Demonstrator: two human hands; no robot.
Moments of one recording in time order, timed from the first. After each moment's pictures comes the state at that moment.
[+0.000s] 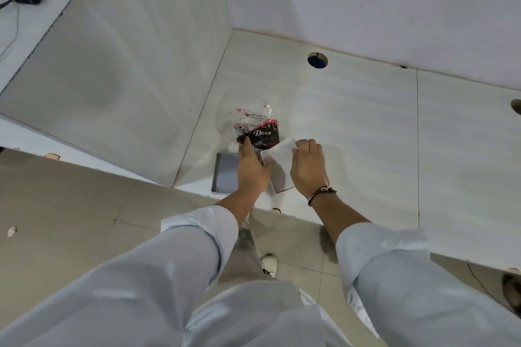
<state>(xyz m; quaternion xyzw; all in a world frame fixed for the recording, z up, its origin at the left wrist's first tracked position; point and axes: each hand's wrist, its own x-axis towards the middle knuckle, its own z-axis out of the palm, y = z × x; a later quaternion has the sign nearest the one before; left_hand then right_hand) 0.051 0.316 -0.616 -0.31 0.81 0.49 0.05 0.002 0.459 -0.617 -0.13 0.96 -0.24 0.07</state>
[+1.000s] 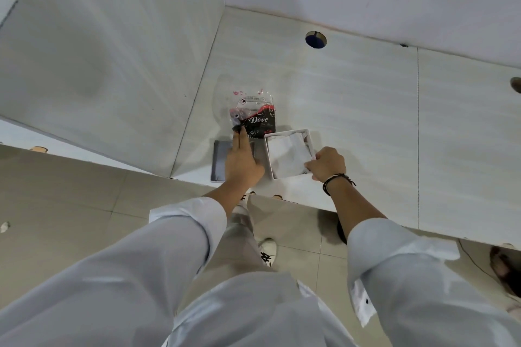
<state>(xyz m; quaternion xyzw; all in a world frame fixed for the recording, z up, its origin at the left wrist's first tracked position) 0.065 0.290 -0.640 -0.24 0.90 0.35 0.12 -0.005 0.497 -0.623 0.14 0.91 -0.26 0.28</state>
